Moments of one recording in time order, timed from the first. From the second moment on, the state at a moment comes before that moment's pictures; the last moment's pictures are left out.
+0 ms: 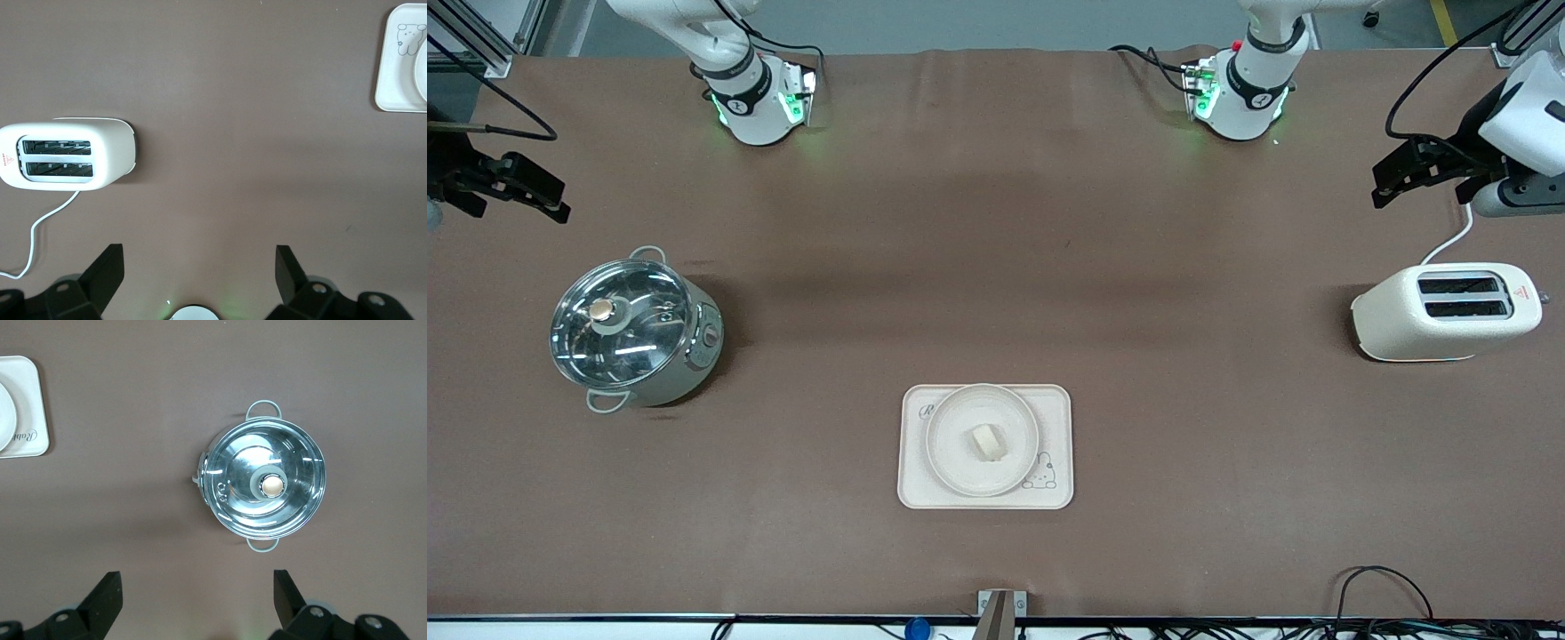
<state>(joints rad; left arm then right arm) 0.05 -0.05 -0.17 -1.55 0.01 1.46 -0.14 0.05 -0.04 -0.02 -1.52 -0.04 1.46 0.09</state>
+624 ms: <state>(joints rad) 0.05 -0.04 -0.16 -1.55 0.03 1.46 -0.14 0.05 -0.04 -0.02 -1.52 -0.04 1.46 0.09</state>
